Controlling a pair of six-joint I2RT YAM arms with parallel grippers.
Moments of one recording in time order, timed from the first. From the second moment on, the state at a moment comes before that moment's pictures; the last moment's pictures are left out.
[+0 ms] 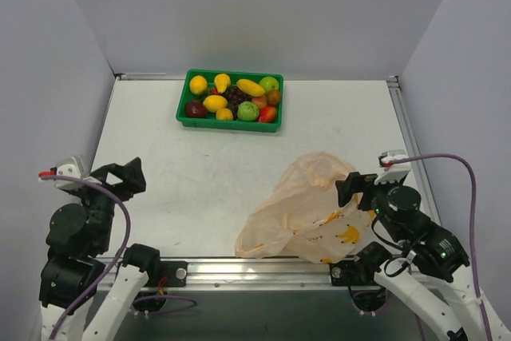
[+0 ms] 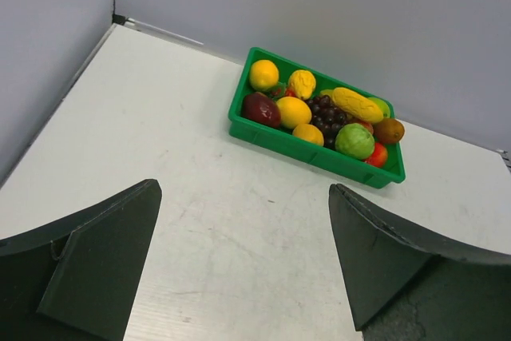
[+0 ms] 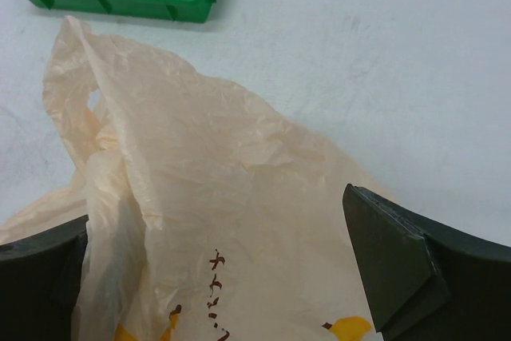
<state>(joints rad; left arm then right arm) -0.29 0.34 0.94 -0.63 -0.37 -0.36 0.62 0.40 0.74 -0.75 0.35 0.28</state>
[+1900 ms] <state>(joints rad) -0.31 0.01 0.62 -0.67 -0.53 -0.38 0.62 0.01 0.65 -0.76 0.71 0.13</state>
